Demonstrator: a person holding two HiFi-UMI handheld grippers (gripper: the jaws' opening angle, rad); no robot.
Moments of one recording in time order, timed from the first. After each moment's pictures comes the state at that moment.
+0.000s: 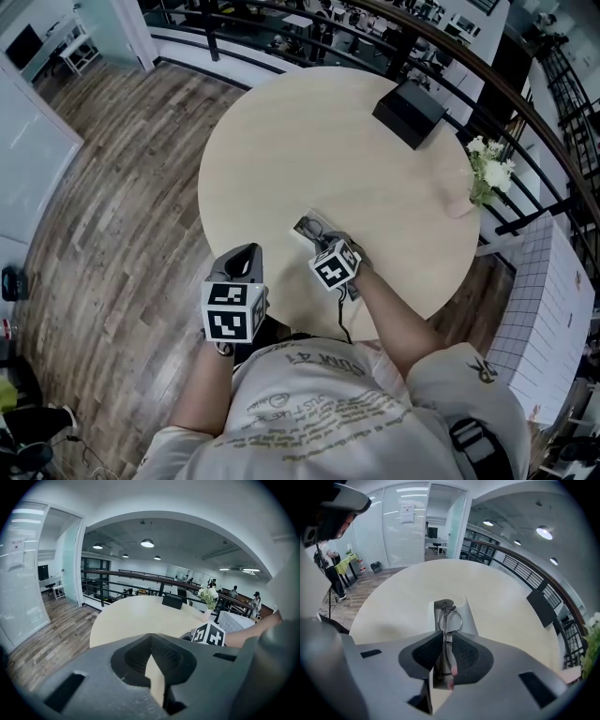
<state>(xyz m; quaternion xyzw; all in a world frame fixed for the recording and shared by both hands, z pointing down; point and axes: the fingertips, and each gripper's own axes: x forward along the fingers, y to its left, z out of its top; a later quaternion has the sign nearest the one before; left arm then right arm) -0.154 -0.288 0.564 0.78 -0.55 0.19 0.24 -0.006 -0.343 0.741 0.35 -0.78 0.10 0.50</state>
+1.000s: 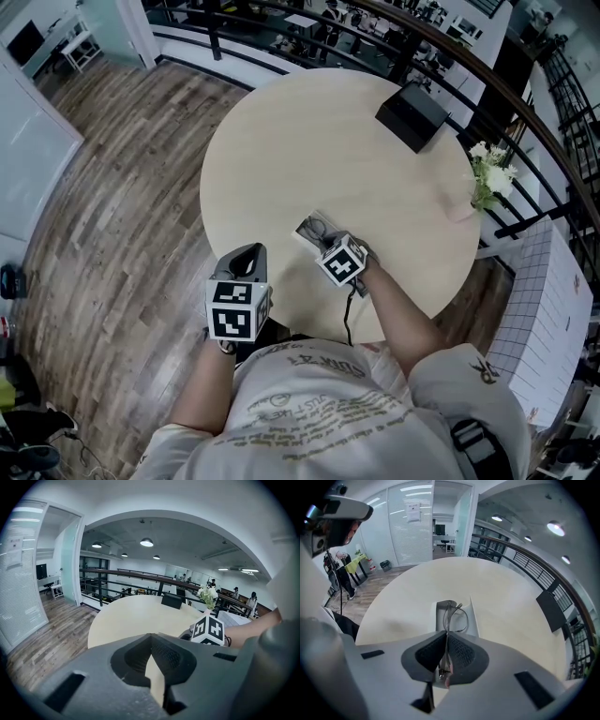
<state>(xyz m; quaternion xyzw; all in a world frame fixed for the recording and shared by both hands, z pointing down) -0.149 -0.294 0.565 0.78 -0.54 0.19 0.25 -0.005 -0.344 0.737 0.29 -0.80 0.11 0.52</state>
